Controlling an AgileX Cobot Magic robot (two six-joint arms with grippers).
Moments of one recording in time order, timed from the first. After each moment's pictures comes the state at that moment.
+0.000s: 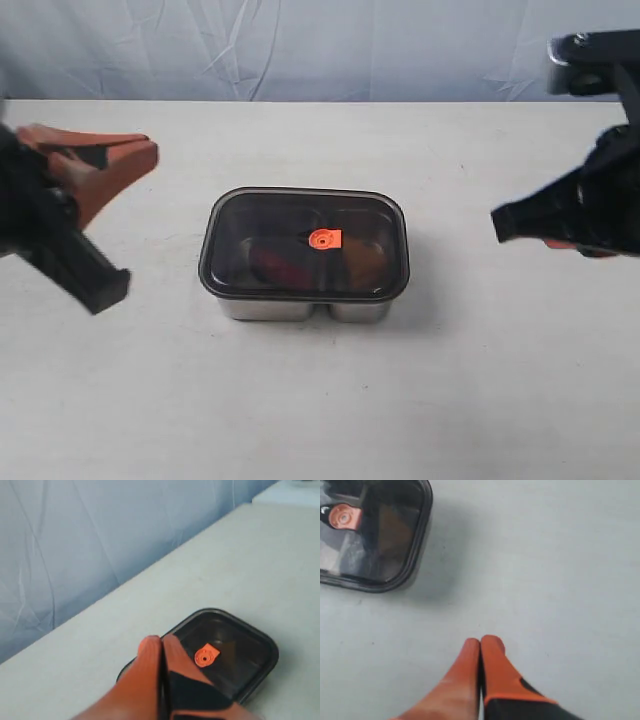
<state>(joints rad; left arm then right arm) -0.72 0.82 -0.50 -1.36 -0.06 1.53 0.68 1.08 -0.83 -0.18 0.90 0.37</state>
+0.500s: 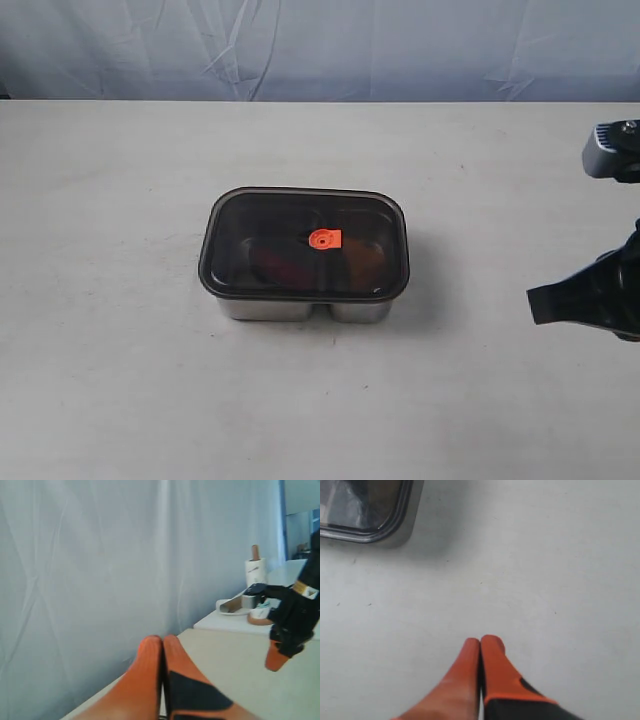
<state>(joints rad) -0.72 0.30 -0.44 -1.41 0.19 1.53 0.68 0.95 -0.67 -0.12 0.90 0.38</state>
